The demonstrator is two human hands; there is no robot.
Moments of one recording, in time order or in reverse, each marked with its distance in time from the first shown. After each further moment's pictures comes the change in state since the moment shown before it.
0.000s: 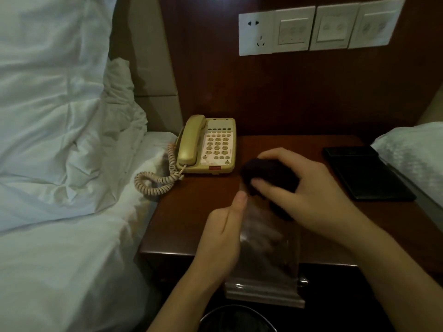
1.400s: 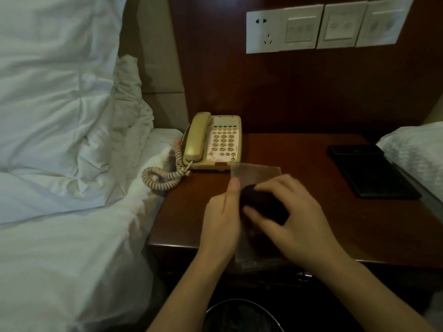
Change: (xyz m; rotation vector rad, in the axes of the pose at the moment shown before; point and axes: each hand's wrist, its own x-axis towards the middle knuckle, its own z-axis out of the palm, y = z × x) left_hand 0.011 -0.008 -0.008 0.147 0.256 -0.011; right_hand -0.033 0.010 0.048 -0.140 0.111 -0.063
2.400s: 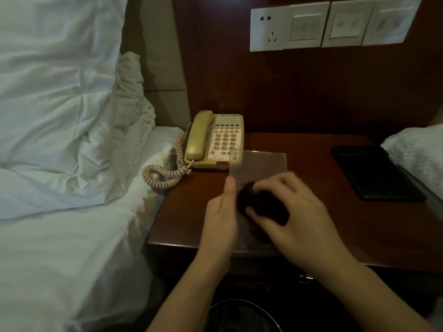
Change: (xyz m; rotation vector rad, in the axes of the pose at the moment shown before) left_hand -0.002 0.001 0.001 -0.192 -0.033 -0.189; right_hand 0.001 -0.006 -0.005 -0.049 -0.043 -0.015
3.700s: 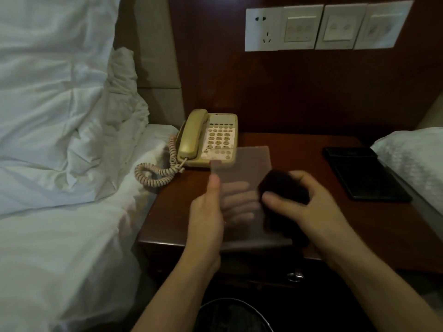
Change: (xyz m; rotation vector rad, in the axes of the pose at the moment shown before) left_hand -0.005 0.007 0.000 -0.178 -0.016 -0.050; right_hand 0.003 0.014 -0.020 0.794 0.027 0.655
